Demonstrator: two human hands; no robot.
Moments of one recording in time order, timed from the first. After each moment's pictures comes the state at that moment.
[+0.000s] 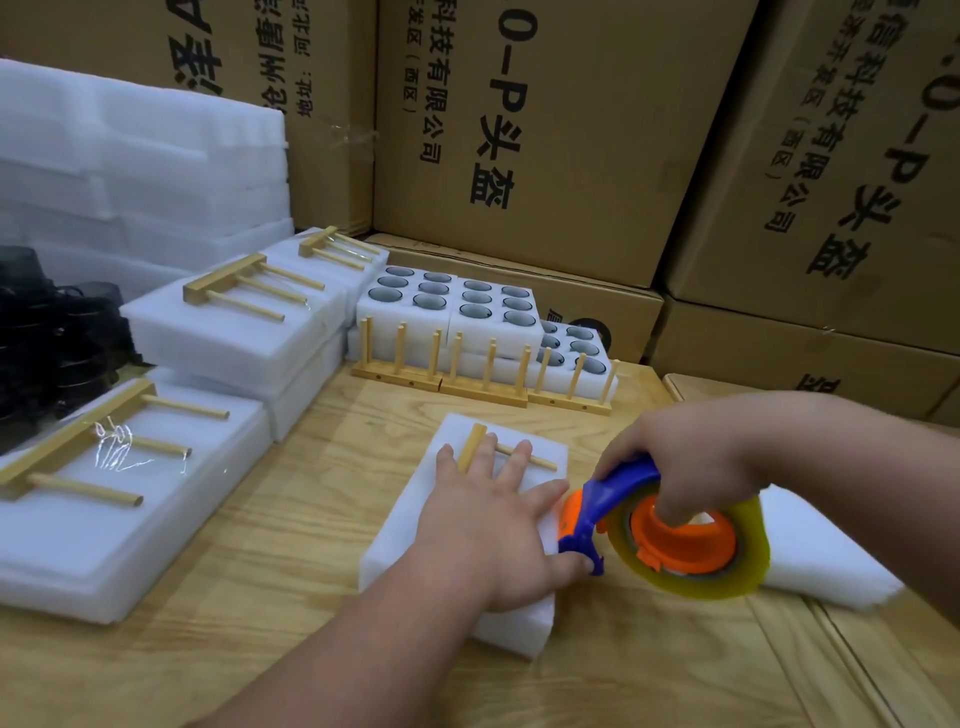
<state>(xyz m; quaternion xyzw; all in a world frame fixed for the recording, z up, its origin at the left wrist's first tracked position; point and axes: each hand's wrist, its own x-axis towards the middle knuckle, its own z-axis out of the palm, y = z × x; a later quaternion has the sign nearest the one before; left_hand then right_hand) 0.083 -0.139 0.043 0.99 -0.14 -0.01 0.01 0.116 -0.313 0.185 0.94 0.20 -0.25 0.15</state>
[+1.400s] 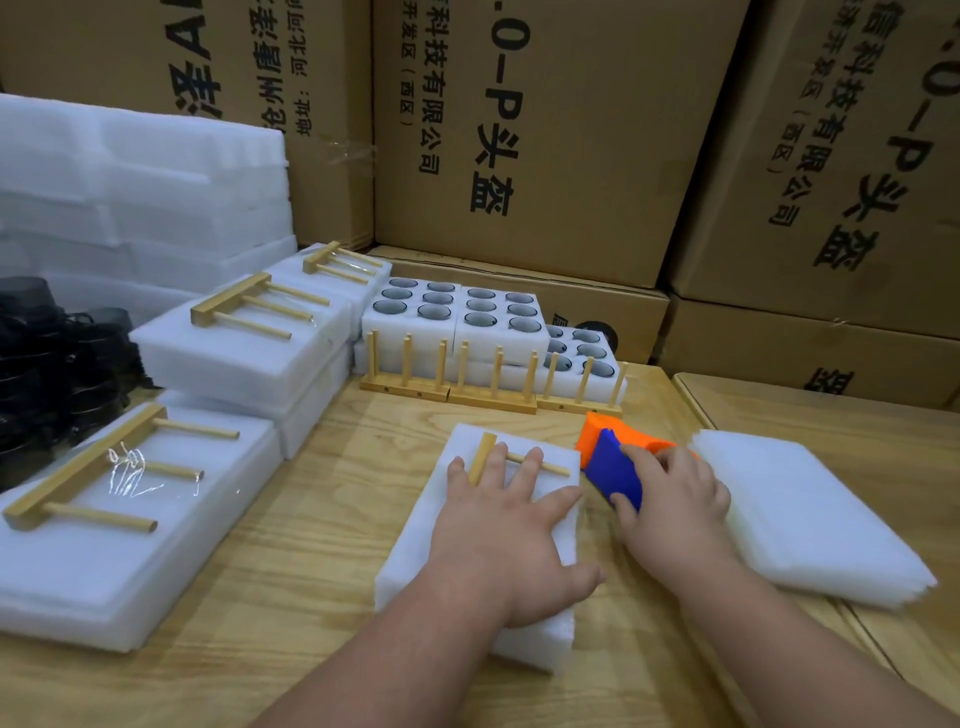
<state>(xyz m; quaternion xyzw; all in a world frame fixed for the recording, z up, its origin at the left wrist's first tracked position) 0.080 -0.139 0.043 0.99 -0.13 0.00 0.02 0.140 -0.337 0.019 0.98 -0.01 0.19 -0.07</state>
